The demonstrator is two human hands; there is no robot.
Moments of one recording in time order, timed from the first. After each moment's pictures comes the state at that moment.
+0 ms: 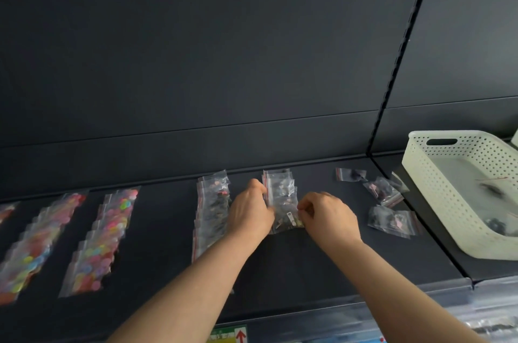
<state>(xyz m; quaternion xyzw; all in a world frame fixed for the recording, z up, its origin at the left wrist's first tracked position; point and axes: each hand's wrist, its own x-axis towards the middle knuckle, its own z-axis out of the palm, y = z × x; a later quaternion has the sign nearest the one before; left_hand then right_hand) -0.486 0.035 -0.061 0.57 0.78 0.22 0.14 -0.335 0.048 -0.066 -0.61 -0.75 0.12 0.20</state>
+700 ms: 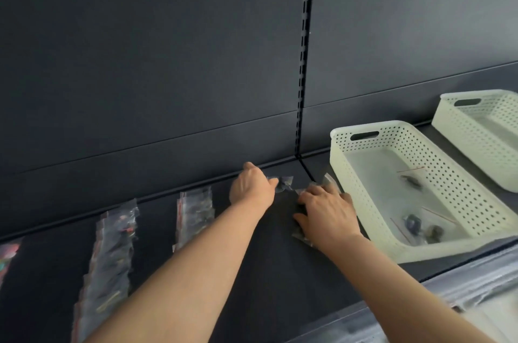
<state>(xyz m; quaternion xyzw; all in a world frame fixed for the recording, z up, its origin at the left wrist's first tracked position) -0.335 0.163 -0.052 0.56 0.80 0.13 0.18 -0.202 0.105 -0.061 -0.65 -0.76 0.02 0.04</state>
